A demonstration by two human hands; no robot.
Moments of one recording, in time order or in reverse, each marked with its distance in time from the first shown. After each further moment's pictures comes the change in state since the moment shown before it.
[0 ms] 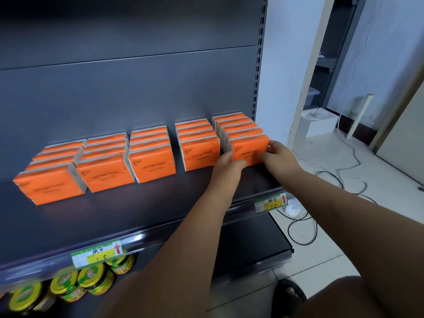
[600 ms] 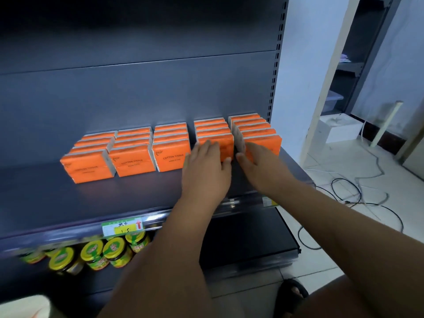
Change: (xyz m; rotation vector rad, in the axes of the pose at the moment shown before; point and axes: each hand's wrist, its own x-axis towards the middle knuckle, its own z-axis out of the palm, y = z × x) left_hand -0.052 0.005 -0.057 1.123 0.360 0.436; right_hand -0.064 -0.034 0.024 -0.452 -0.141 -0.461
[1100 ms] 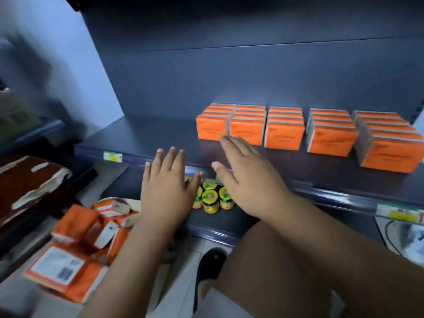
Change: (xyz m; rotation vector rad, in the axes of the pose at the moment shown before) left_hand -0.204 -0.159 -0.156 0.432 0.221 -0.486; right_hand -0.096 -0.210 0.089 -0.001 -0.142 -0.681
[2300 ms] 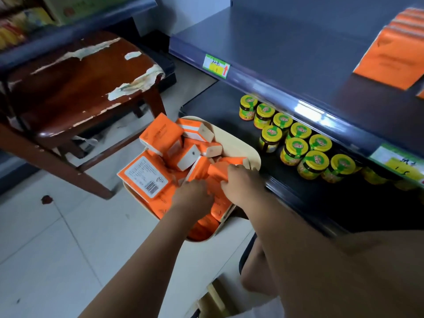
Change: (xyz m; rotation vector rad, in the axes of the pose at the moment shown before) left_hand -0.114 -0.246 0.108 0.030 -0.724 -0.532; right_hand 0.022 -0.155 0.322 -0.060 -0.840 0.015
